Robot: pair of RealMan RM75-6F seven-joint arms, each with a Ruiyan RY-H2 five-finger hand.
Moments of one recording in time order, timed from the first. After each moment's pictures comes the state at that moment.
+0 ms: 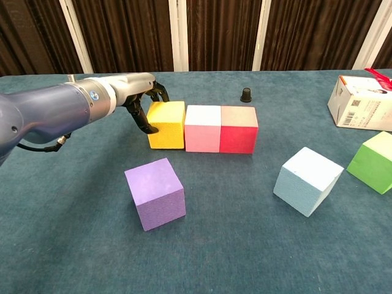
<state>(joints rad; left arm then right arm) -1.04 -1.72 -0.27 -1.37 0.56 1.00 0.62 0.11 -1.16 0.07 -1.57 -1.44 1.43 -0.14</state>
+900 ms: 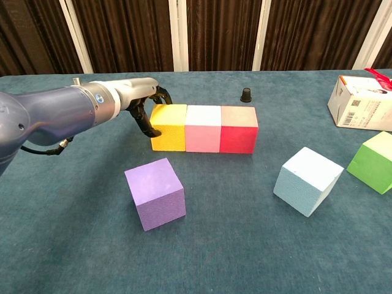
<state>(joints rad) -1.05 -1.72 -0.29 -1.38 0.51 0.99 0.66 0.11 -1.15 0.08 -1.58 -1.43 1.43 -0.14</state>
